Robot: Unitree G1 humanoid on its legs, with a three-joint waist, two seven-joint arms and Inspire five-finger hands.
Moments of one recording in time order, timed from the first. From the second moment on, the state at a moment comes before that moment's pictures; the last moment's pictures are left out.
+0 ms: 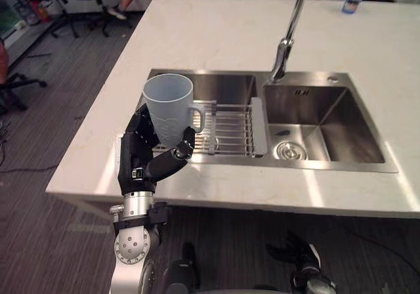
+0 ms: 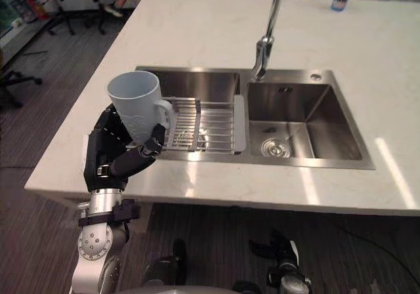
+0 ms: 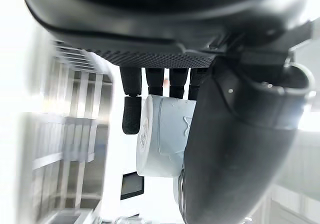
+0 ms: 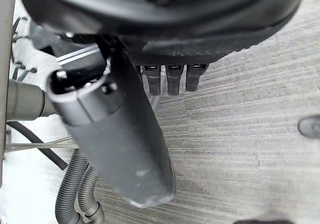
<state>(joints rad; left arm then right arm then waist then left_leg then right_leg) 0.27 0.04 -0.15 -0.44 -0.12 -0.19 0.17 0.13 -0.12 -0.17 0.77 0.09 -0.07 -0.07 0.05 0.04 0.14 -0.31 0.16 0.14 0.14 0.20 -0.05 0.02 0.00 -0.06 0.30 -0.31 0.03</state>
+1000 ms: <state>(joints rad) 0.17 0.12 -0.31 -0.28 -0.18 -0.18 0.07 0.09 -0.11 -0.07 0.87 0.01 -0.07 -0.10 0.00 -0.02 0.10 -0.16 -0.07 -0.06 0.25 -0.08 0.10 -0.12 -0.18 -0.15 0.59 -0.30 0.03</state>
